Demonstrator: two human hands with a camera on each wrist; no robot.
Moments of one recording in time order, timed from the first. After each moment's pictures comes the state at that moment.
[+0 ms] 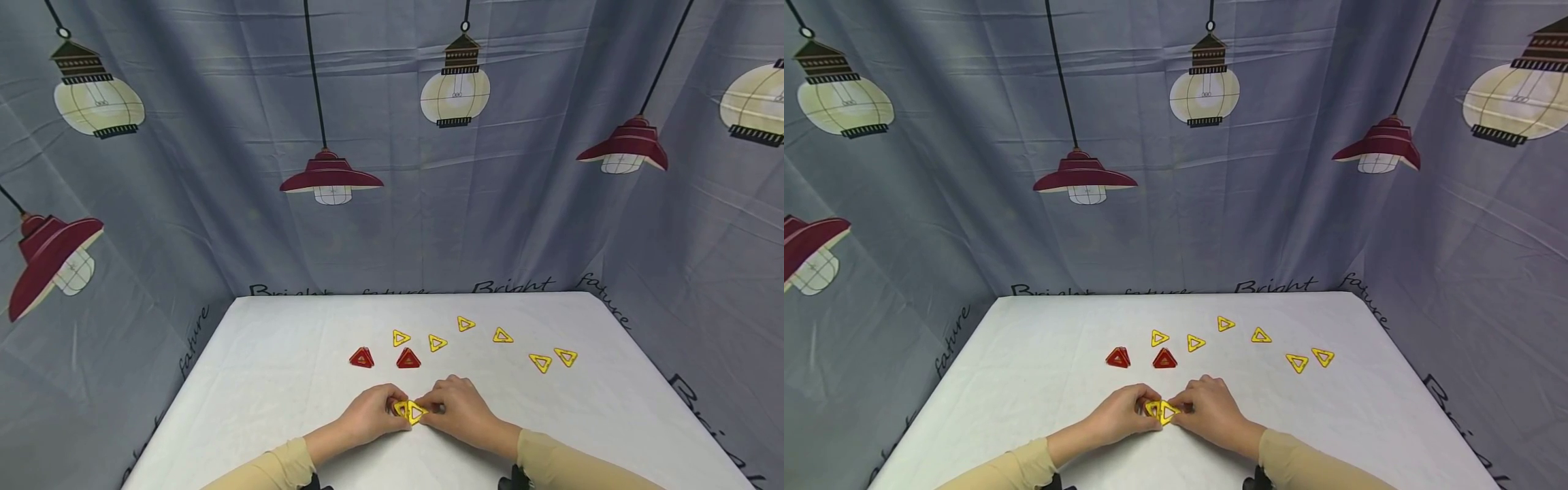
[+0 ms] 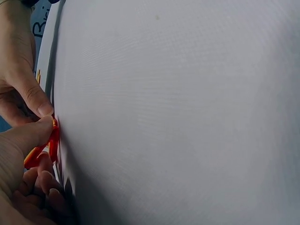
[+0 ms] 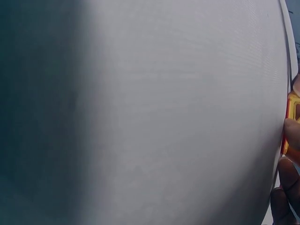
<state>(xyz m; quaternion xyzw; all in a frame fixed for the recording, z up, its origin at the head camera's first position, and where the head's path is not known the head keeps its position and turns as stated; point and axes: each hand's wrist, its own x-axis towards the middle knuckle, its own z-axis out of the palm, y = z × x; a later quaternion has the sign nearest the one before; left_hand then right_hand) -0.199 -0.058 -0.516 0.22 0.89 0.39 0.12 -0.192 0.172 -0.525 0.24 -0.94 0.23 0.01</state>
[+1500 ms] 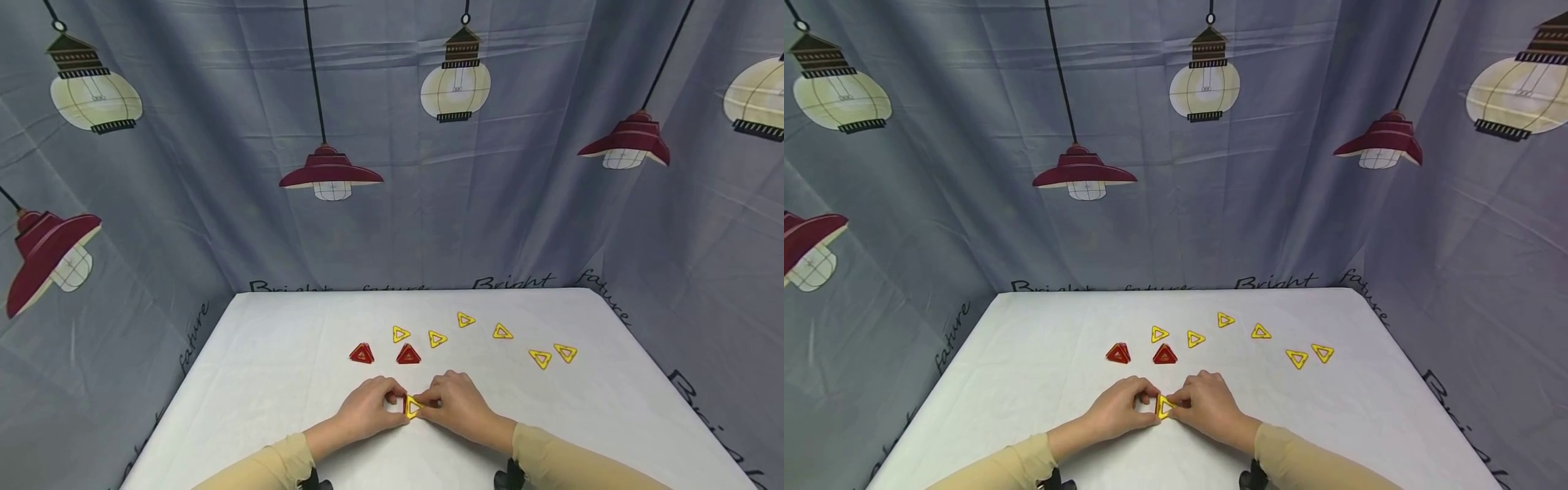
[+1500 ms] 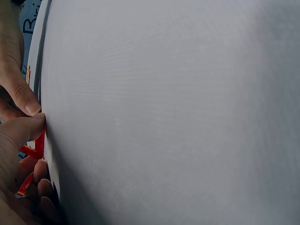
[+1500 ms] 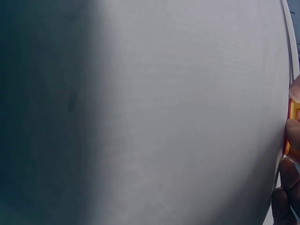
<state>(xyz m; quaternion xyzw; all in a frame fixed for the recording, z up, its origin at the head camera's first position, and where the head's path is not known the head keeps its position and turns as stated) -0.201 -0.063 -0.523 0.26 0.91 0.32 0.06 -0.195 0.168 -0.525 0.25 -0.94 0.23 0.02</state>
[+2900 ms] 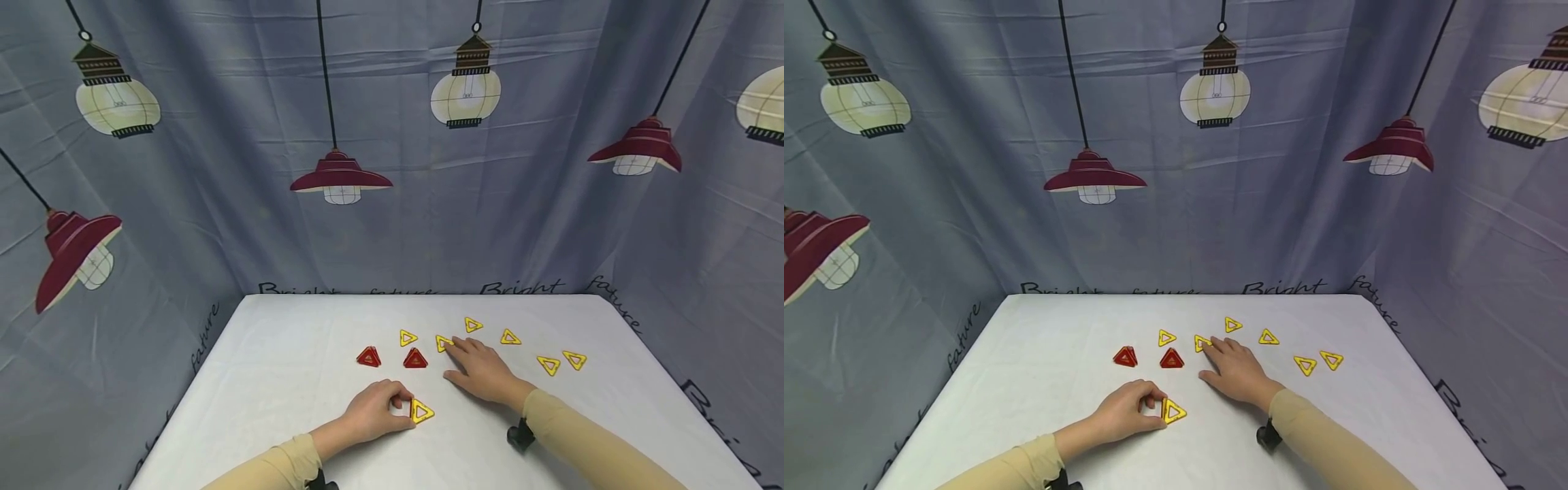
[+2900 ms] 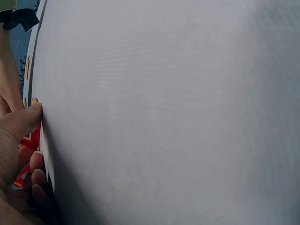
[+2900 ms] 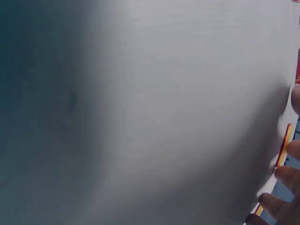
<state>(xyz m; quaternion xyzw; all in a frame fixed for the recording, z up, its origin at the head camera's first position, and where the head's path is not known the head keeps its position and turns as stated) -0.204 -0.066 -0.525 0.26 0.91 0.33 0.08 -0.261 0.216 -0.531 0.19 -0.98 0.12 -0.01</state>
